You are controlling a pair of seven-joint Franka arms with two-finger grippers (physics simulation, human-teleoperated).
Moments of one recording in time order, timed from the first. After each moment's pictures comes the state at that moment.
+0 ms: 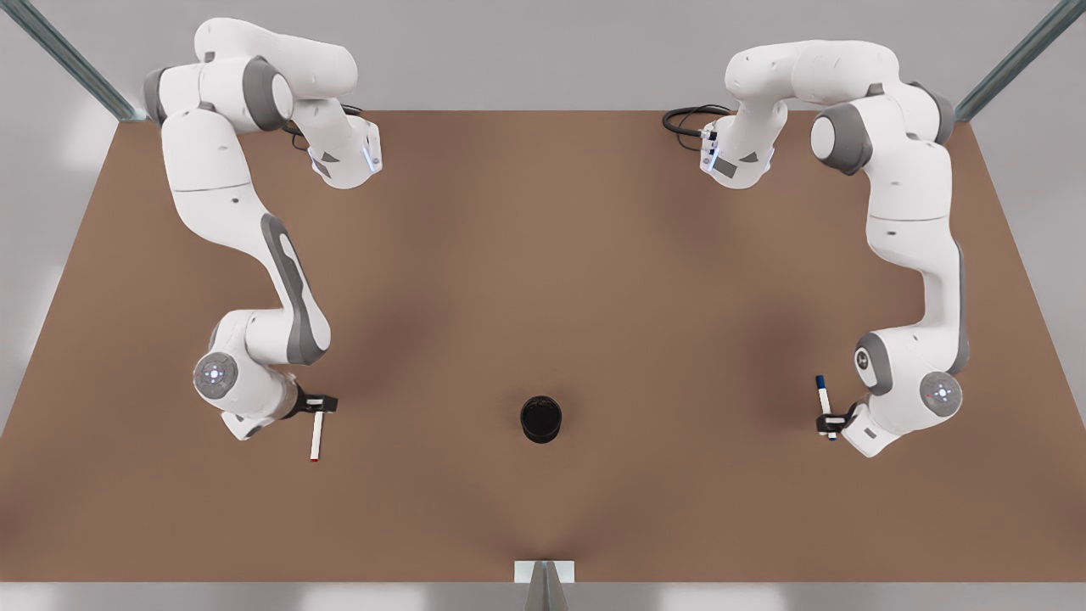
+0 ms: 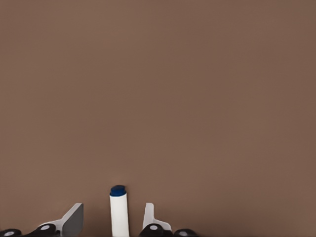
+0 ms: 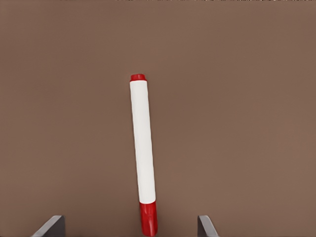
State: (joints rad) left arm 0.15 0.83 0.01 -1.49 -0.02 2.34 0.23; right arm 0.02 0.69 0.03 -1.64 0.00 2.26 0.07
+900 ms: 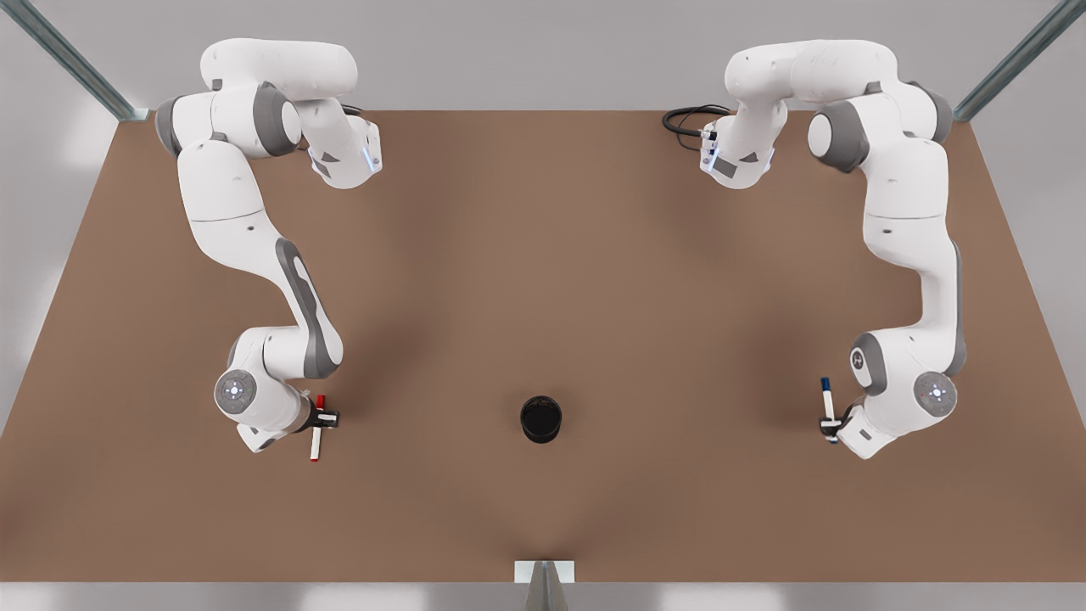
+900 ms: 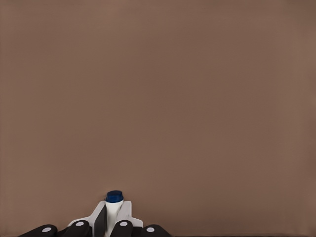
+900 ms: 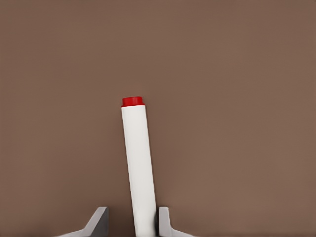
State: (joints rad) left arm 0.12 0.79 0.00 -1.48 -0.01 2.33 0.21; right arm 0.03 0.81 0.03 -1.56 -0.02 2.33 0.12
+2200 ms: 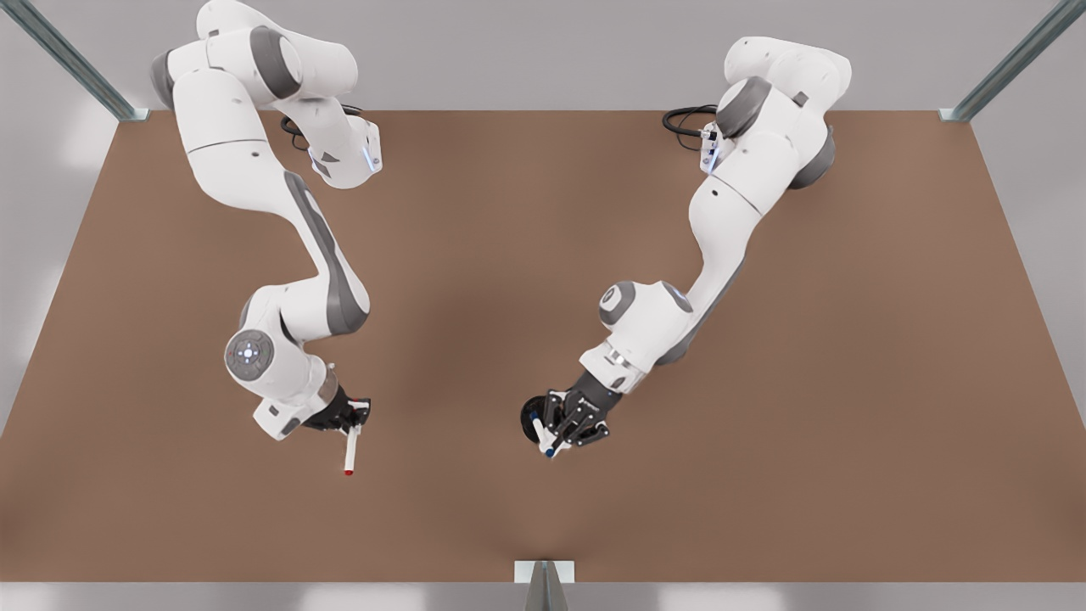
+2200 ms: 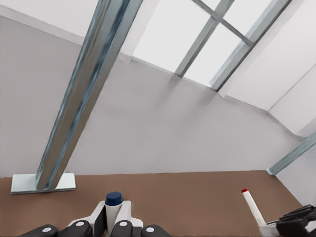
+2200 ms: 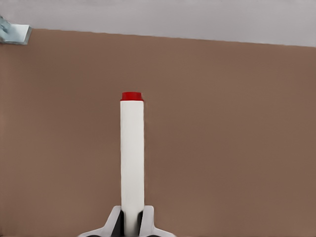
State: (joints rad) left arm -0.29 0.93 -0.47 -1.32 -0.22 3.25 0.03; right arm 0.08 0.56 0.18 -1.59 -0.03 2.39 0.10
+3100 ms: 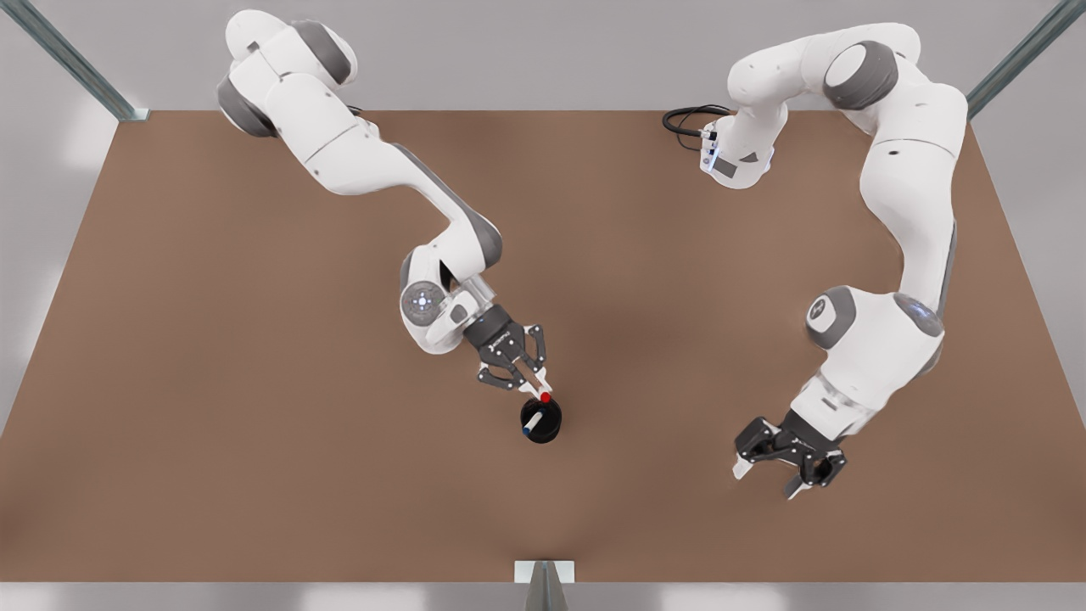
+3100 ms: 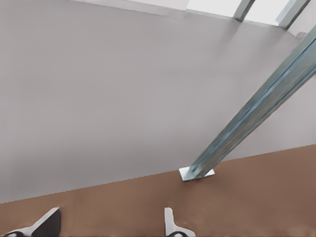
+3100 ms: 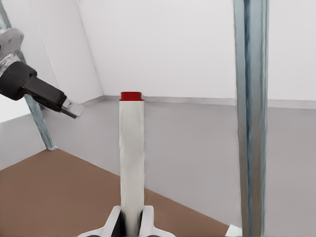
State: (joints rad) left arm 0.38 0.69 -0.76 -1.32 0.29 2.45 -0.03; right arm 0.36 0.69 0.35 -1.57 -0.18 3.45 0.11
